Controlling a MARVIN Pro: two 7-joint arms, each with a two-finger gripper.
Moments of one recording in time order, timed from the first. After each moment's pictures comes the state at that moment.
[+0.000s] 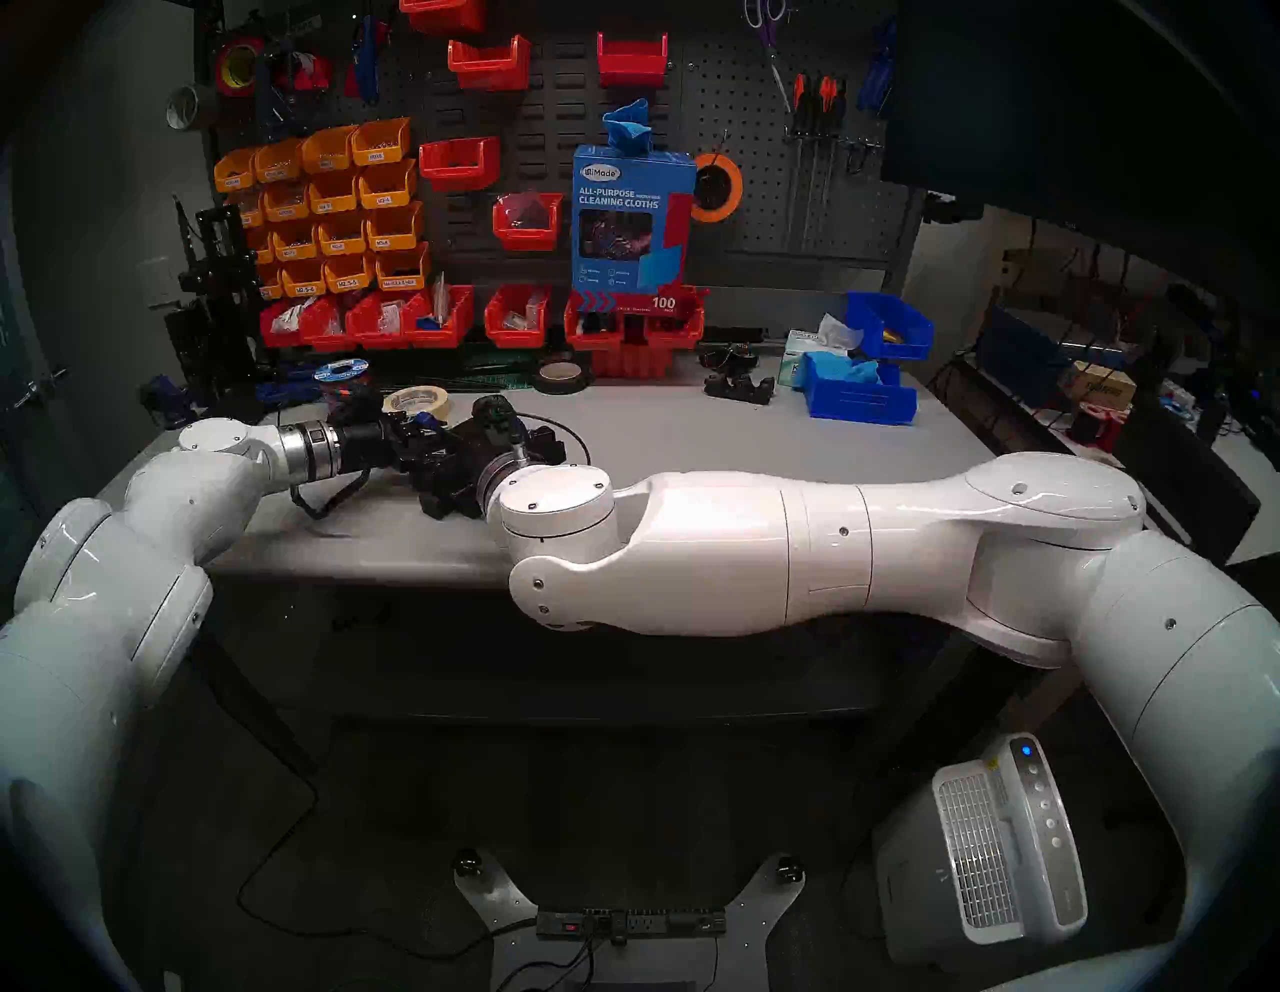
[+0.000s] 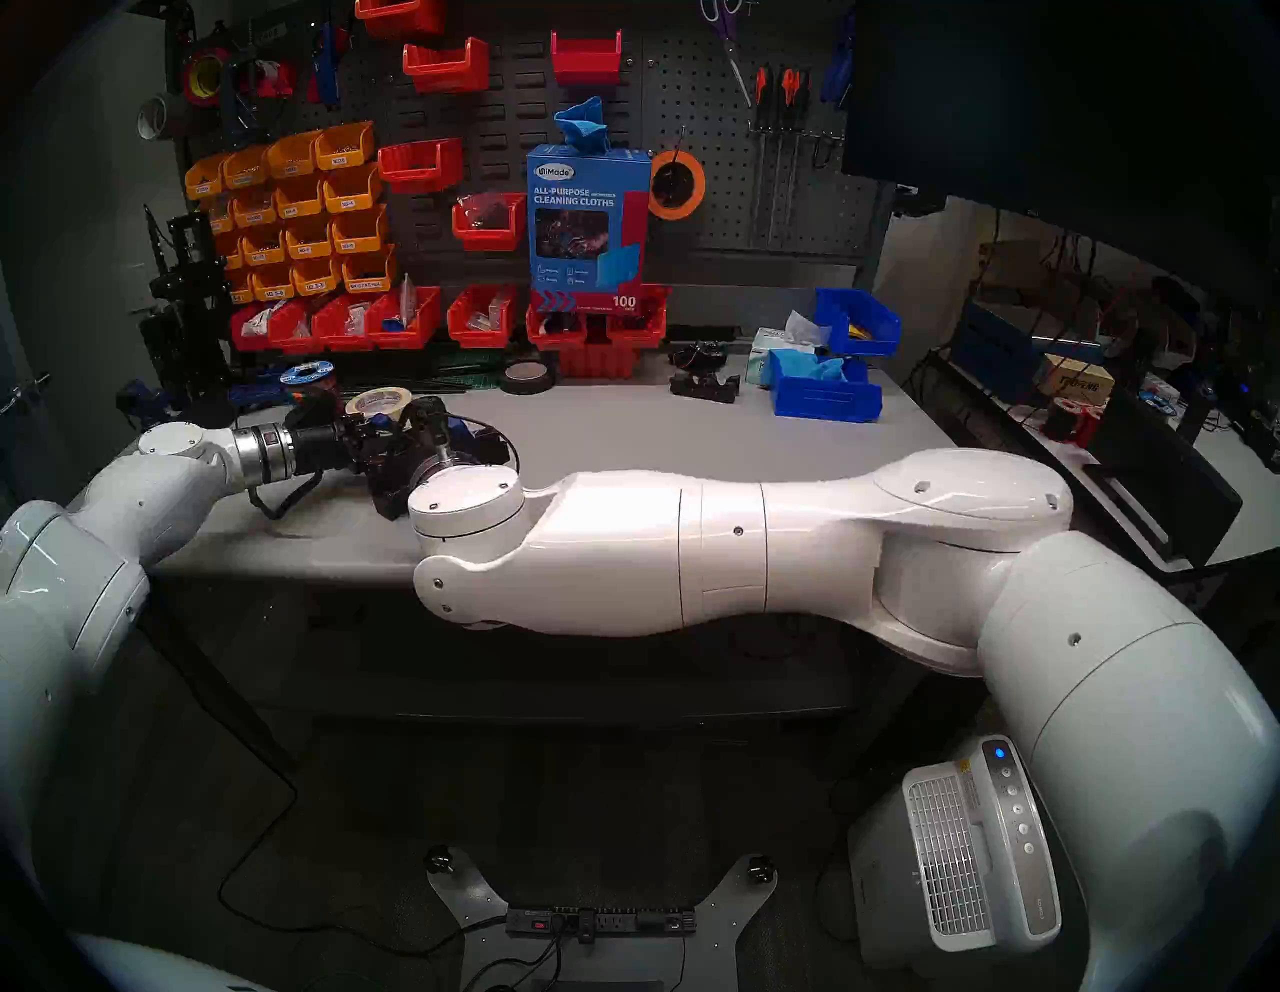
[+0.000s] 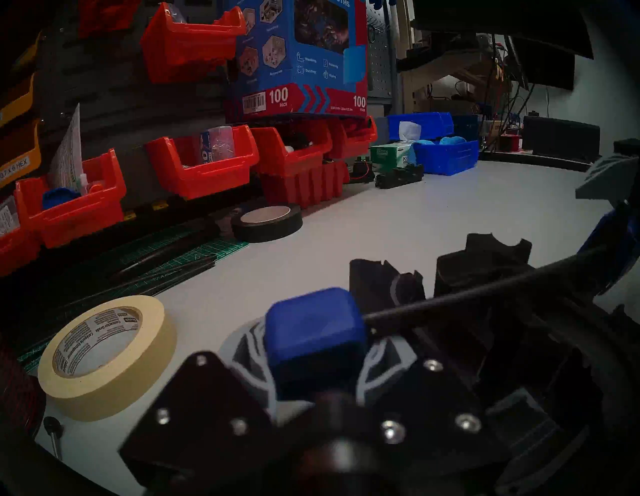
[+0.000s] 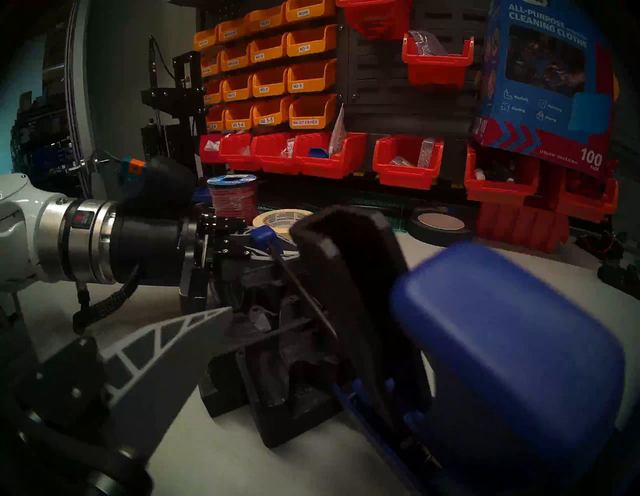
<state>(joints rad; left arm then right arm) 0.45 -0.98 -0.85 -0.23 -0.65 -0.28 -1.16 -0.27 -1.38 -0.12 -1.60 1.50 0.00 -0.93</state>
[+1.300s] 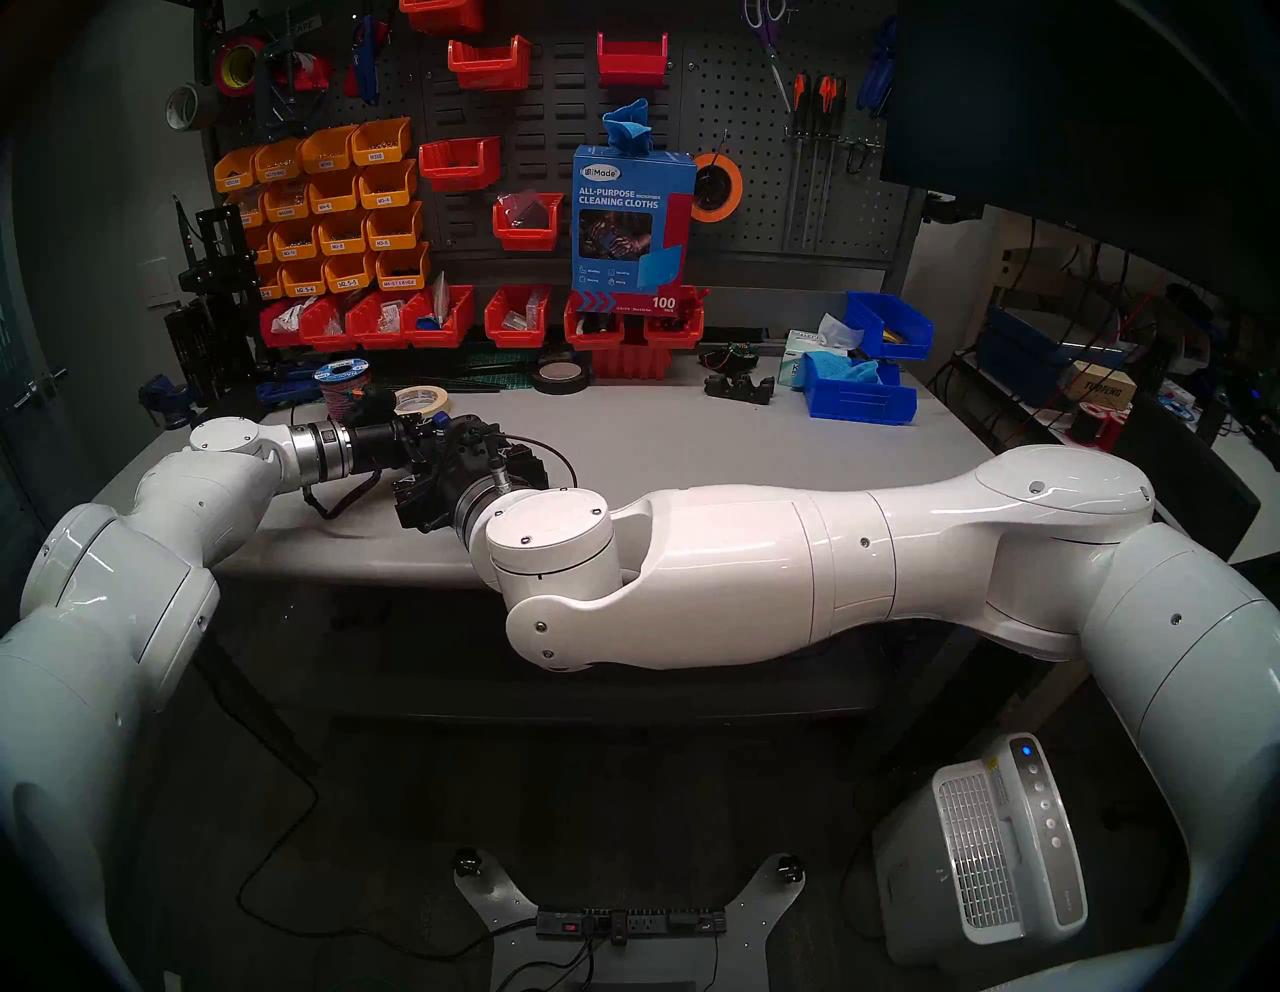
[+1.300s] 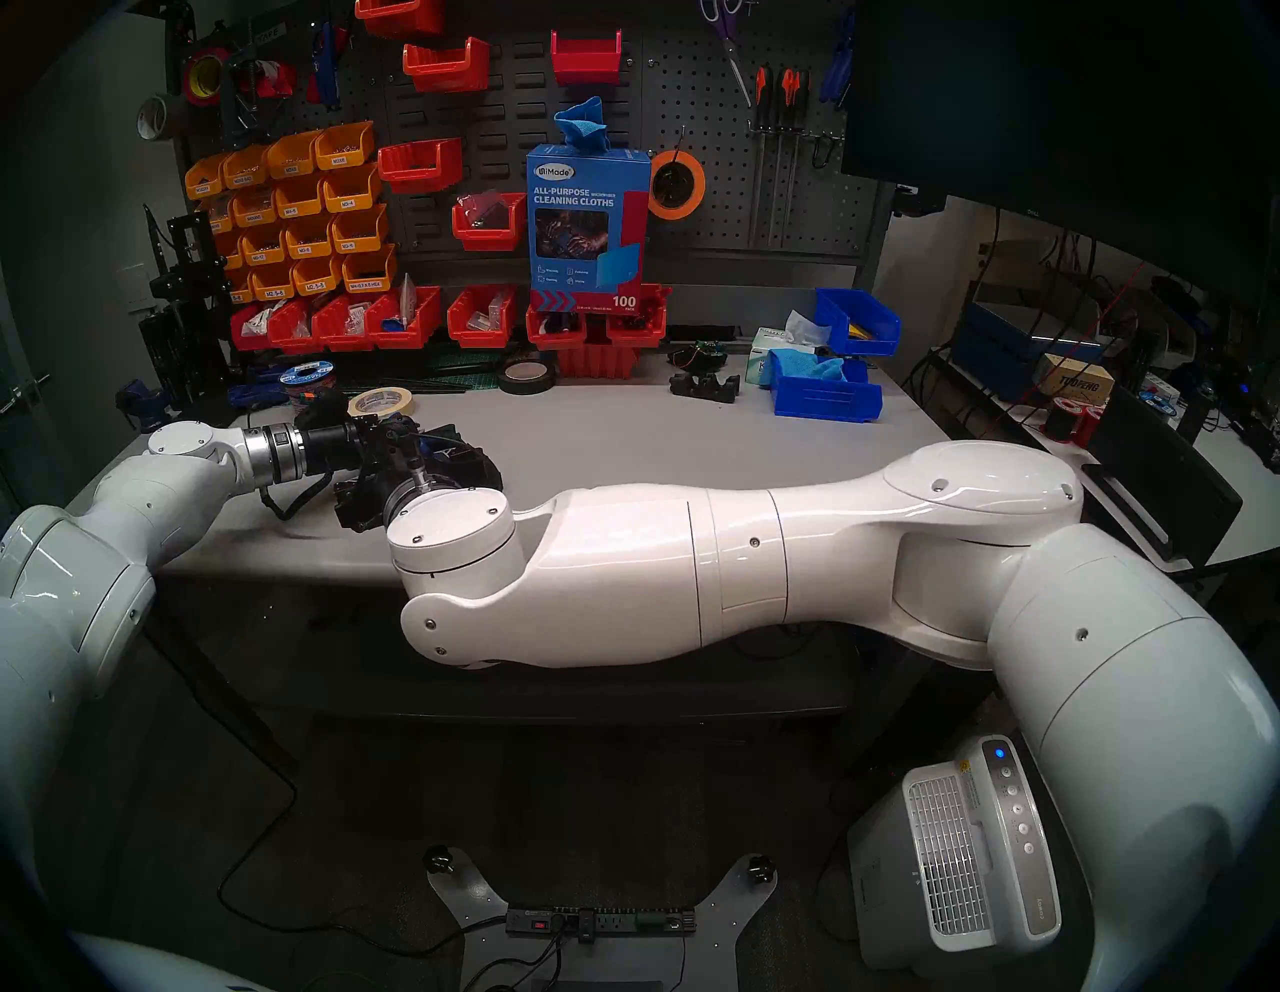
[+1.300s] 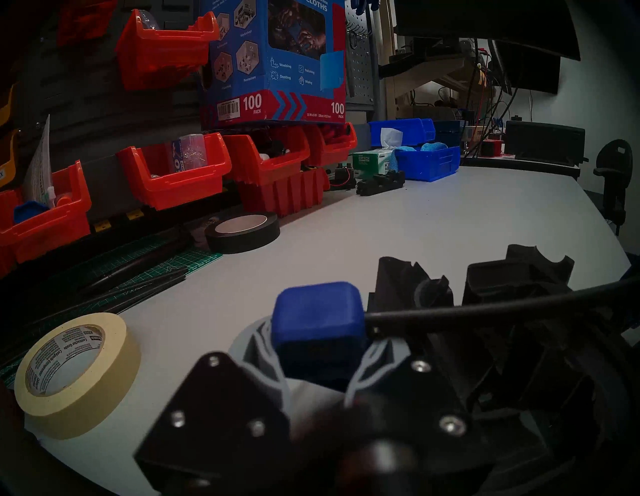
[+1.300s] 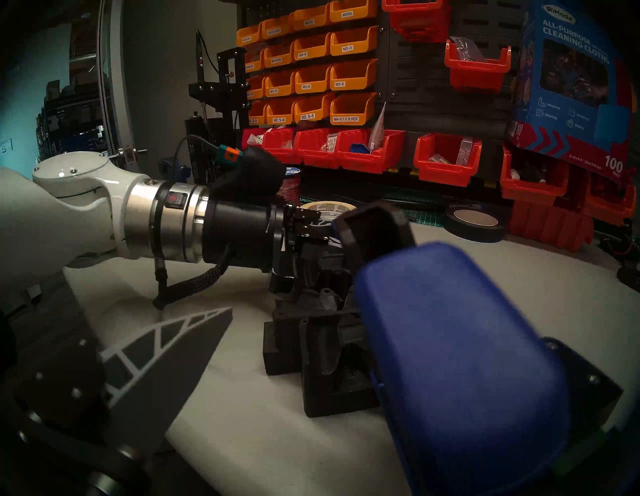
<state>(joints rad) 0.46 -1.00 -0.90 -0.25 -0.62 -0.28 -1.19 -0.25 -1.37 -0.15 -1.73 1.52 0.01 -0.95</state>
